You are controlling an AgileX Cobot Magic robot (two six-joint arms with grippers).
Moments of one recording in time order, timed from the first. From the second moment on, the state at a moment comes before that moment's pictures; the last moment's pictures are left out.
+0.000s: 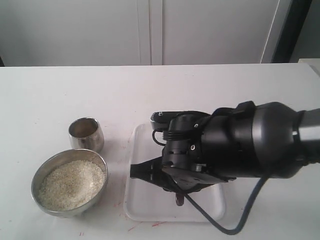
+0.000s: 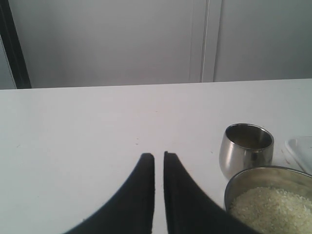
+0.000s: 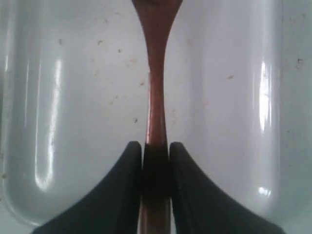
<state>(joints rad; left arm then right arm) 0.03 0.00 0.01 -0.06 -0.08 -0.05 0.82 1.72 -0.98 -0.58 0.68 1.38</state>
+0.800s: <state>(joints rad) 0.03 0.00 0.01 -0.06 -0.08 -0.05 0.78 1.86 -1.06 -0.74 0.68 1.36</state>
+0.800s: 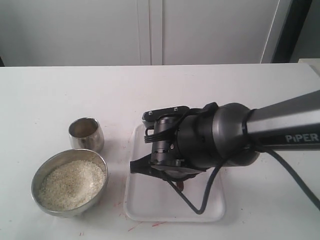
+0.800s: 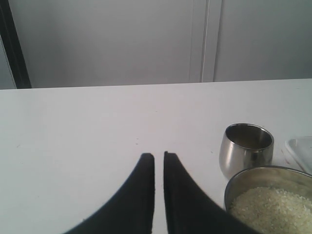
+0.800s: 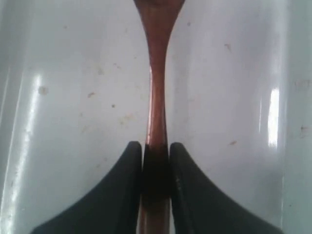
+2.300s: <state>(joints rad) 0.03 0.00 0.01 -0.06 -0.08 -0.05 0.77 1.91 -1.06 -0.74 0.62 1.39</state>
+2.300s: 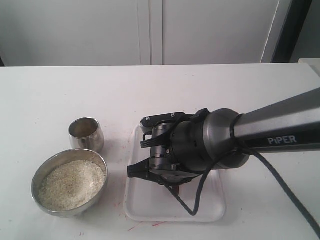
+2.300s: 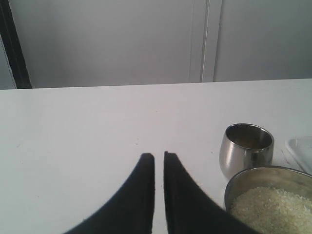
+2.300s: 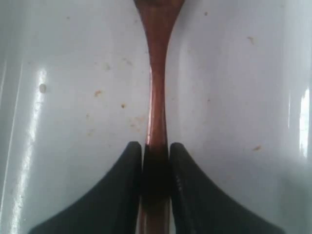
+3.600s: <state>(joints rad) 0.03 0.00 0.01 -0.06 -0.08 -0.05 0.97 0.73 -0.61 -0.65 0.46 0.82</state>
